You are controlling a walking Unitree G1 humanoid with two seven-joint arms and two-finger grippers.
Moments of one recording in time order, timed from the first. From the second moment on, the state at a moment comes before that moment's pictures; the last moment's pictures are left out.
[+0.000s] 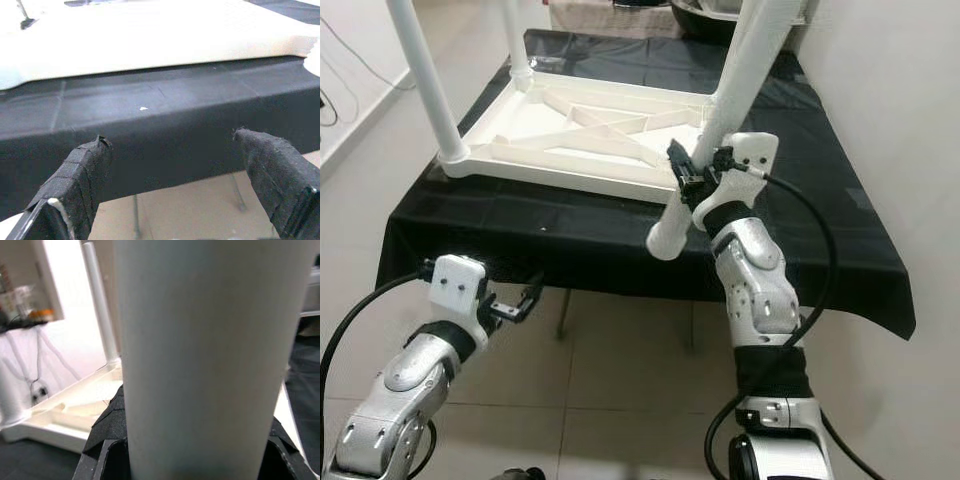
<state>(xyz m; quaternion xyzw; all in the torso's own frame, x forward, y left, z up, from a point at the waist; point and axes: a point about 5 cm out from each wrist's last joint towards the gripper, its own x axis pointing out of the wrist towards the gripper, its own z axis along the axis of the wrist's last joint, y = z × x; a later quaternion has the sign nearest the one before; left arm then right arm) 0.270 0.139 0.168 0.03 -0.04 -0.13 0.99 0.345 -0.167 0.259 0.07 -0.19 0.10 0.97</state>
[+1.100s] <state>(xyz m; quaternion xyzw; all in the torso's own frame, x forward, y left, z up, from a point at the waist) 0.280 0.155 0.176 0.03 -0.07 -0.01 1.00 0.348 -0.140 0.278 0.06 -0.25 0.08 0.96</state>
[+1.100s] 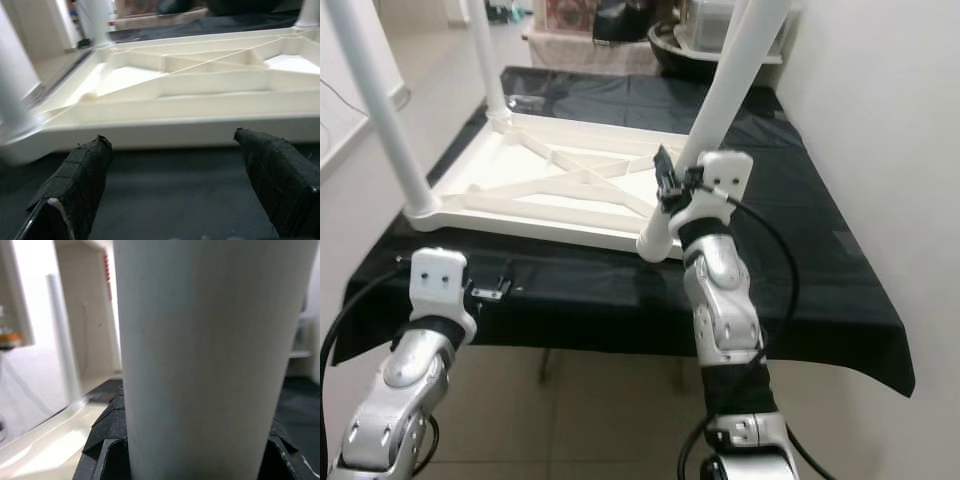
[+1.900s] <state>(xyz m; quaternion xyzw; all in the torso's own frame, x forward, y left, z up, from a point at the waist) 0.288 0.144 0.193 0.03 -0.11 -0.03 0.99 0.349 -0.154 0.283 0.10 -0.27 0.06 0.96</state>
